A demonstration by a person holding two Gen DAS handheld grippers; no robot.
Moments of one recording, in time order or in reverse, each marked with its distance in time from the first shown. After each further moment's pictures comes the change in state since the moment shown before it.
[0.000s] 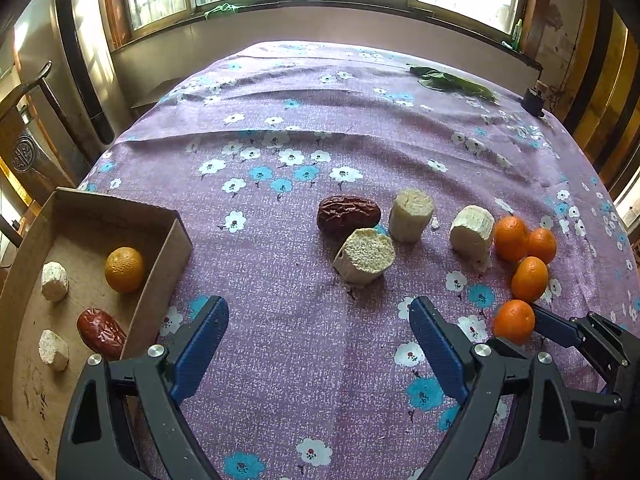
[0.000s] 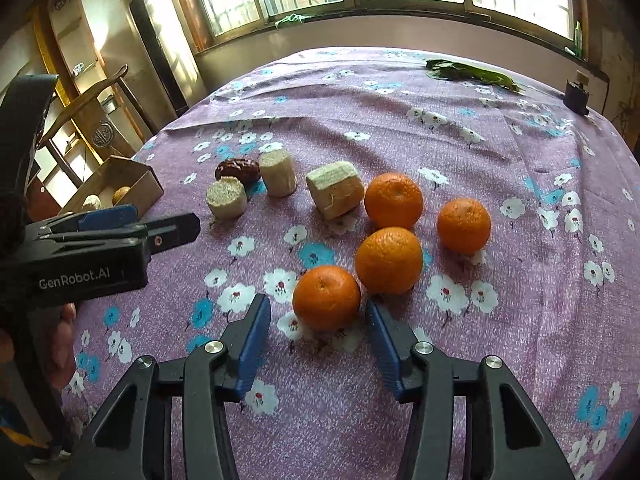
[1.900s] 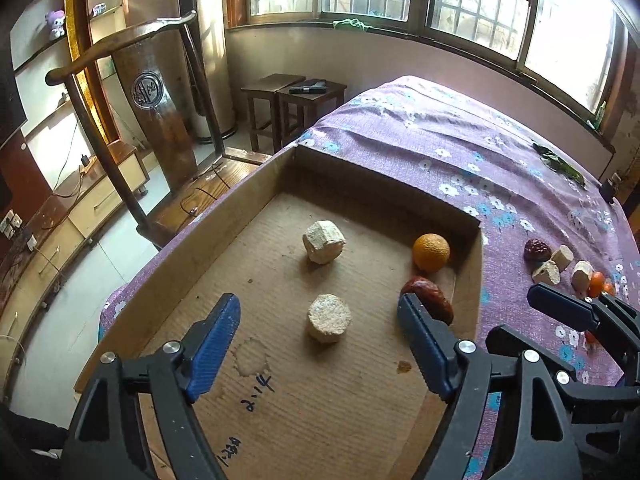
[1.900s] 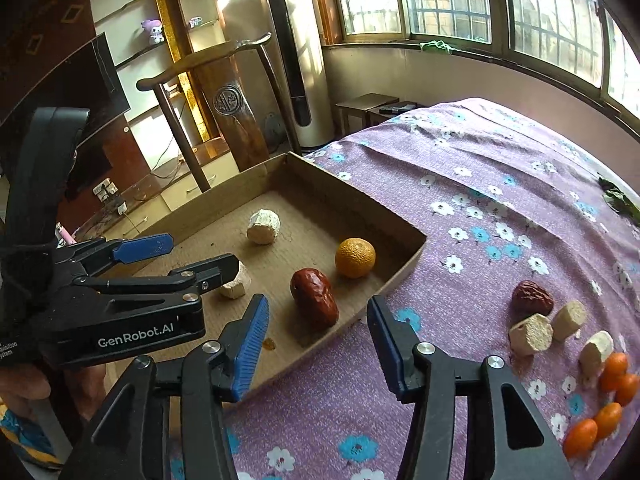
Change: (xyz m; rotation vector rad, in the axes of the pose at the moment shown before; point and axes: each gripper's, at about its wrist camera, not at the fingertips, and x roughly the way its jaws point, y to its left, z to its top) left arm -0.084 0.196 -0.048 -0.263 -0.093 0.177; right arm 0.027 0.220 0.046 -0.314 -0.034 0.222
